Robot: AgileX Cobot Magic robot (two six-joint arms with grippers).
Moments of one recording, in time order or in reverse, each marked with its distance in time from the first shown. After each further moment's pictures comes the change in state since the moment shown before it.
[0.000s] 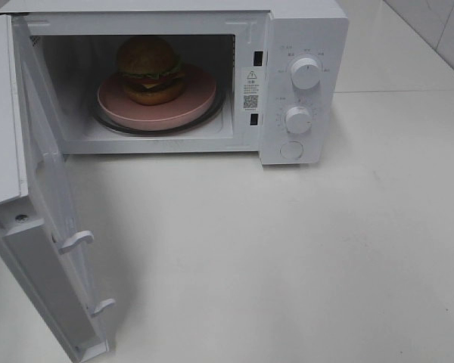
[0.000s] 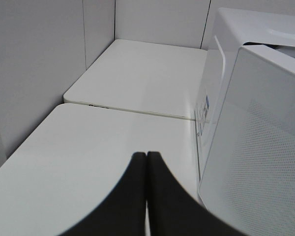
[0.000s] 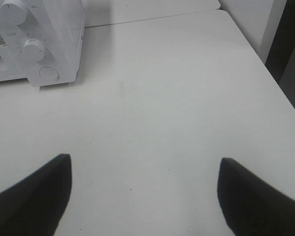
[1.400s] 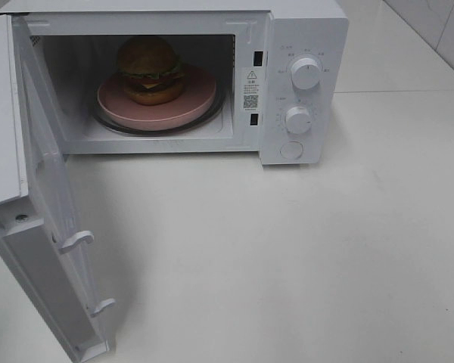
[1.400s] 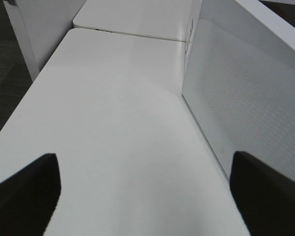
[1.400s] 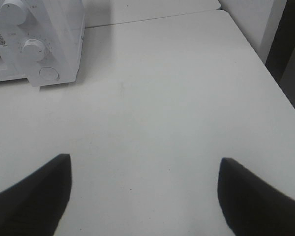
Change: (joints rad) left arm 0.000 -0.809 -0.381 0.003 1.479 0.010; right arm 0.000 0.000 0.000 0.000 0.000 0.000
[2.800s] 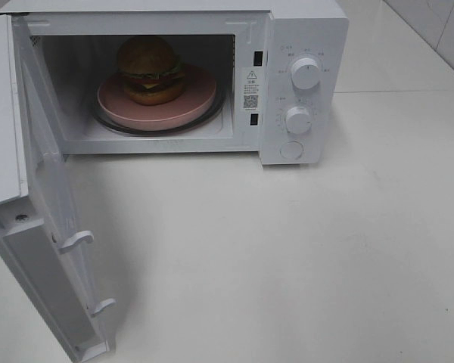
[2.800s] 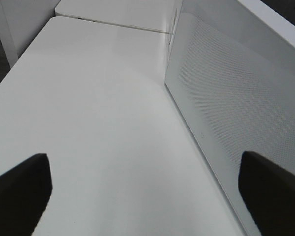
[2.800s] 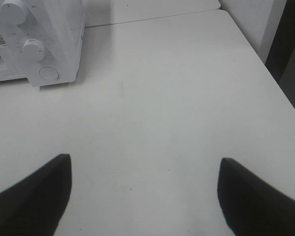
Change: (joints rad) left arm 0.000 -0.117 0.040 -0.067 0.074 0.001; right arm 0.000 0.000 0.000 0.000 0.000 0.000
